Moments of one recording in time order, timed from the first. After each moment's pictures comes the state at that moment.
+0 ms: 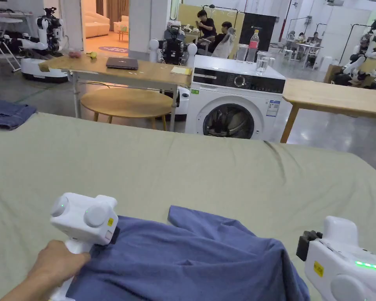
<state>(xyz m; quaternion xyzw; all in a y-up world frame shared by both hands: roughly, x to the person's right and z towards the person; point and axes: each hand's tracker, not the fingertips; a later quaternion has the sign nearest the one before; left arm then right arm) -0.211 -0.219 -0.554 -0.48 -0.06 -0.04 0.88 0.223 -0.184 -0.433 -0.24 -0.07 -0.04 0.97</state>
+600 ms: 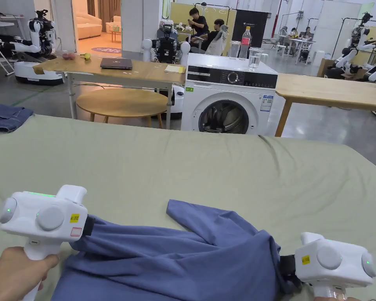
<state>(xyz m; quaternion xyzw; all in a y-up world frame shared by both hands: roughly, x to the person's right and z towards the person) -0.255 -0.173 -0.475 -0.41 -0.06 -0.01 0.91 0.256 -0.268 -0.487 -0.47 -0.03 -0.06 0.88</state>
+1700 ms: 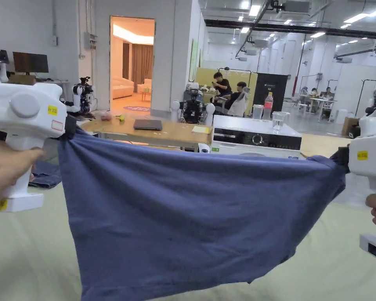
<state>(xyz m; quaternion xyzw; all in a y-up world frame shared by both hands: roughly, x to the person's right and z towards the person) -0.378 0.128 -0.500 -0.19 0.04 0.03 0.98 0.207 0.085 -0.530 -0.13 -0.04 0.03 0.99</state>
